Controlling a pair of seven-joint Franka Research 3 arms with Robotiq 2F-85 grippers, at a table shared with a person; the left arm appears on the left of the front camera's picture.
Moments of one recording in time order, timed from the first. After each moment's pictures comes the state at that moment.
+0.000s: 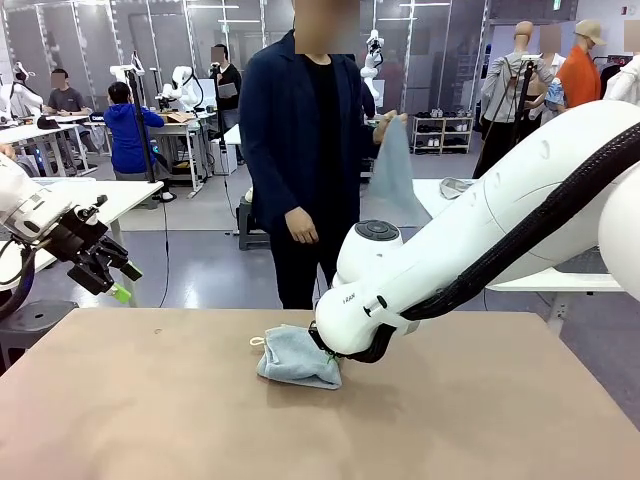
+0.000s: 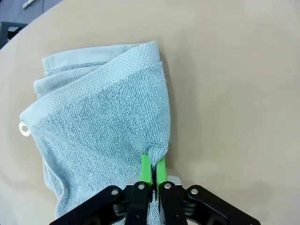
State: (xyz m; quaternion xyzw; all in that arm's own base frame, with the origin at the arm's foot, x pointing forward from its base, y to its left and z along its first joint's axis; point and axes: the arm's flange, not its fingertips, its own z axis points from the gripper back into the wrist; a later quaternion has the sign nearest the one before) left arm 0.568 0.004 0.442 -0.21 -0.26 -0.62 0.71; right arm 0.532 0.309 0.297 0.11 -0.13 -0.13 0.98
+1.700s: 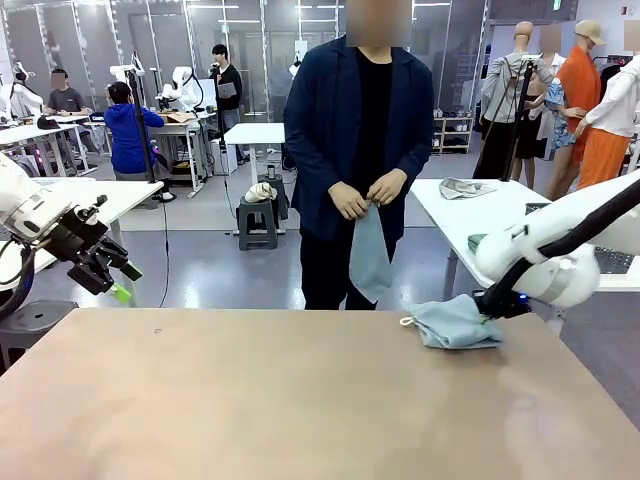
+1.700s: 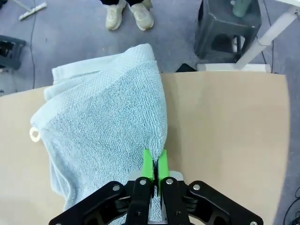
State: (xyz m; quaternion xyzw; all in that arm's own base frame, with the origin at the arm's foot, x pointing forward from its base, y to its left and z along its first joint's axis) left arm 0.568 0.005 0.442 -0.21 -0.26 -0.62 0.71; right arm 0.641 -0.065 0.306 0.10 -0.20 -0.05 0.97
